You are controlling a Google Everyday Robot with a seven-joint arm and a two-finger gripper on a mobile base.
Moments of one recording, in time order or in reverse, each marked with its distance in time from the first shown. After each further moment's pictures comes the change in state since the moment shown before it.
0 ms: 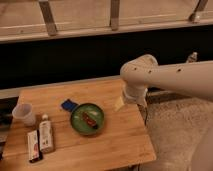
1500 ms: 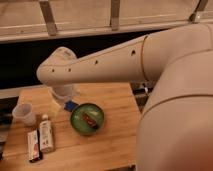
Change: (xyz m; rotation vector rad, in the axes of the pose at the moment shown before) arm -0.059 0.285 -0.054 -0.075 -0.162 -0.683
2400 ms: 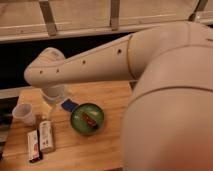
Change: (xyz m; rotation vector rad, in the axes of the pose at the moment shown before) arm -0.035 0.044 0.005 -0.017 0.002 -0.039
